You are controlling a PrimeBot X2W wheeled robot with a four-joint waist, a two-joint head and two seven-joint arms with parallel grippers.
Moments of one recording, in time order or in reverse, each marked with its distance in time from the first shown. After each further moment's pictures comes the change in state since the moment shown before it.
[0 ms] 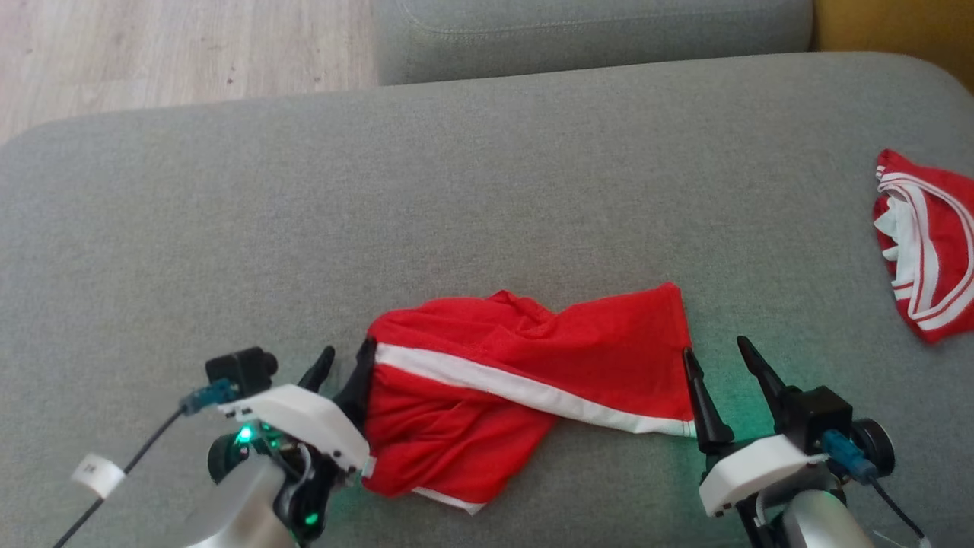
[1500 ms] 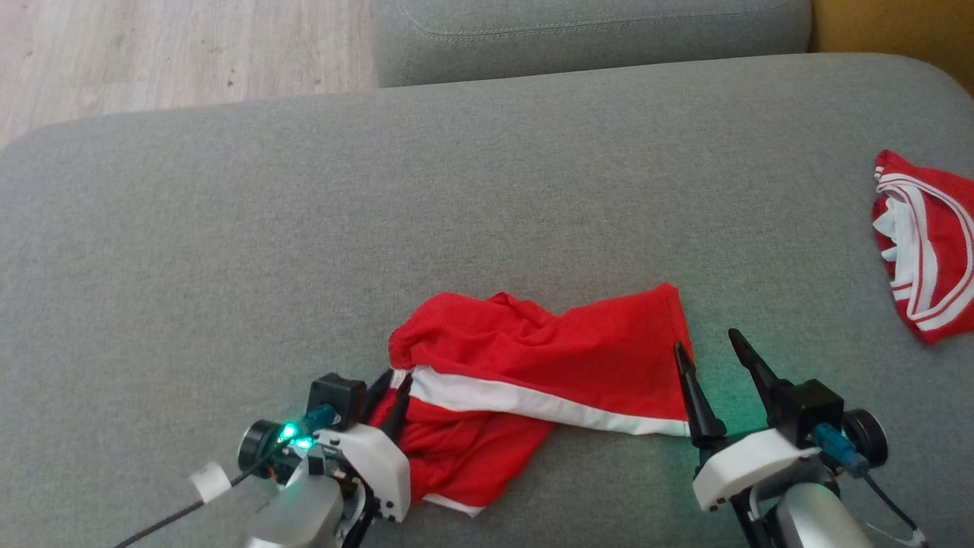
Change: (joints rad) left arm -0.112 -0.105 -0.306 0.341 0.313 0.043 -0.223; right arm -0.018 0.000 0.018 0.002 -0.010 0.000 0.000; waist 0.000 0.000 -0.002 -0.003
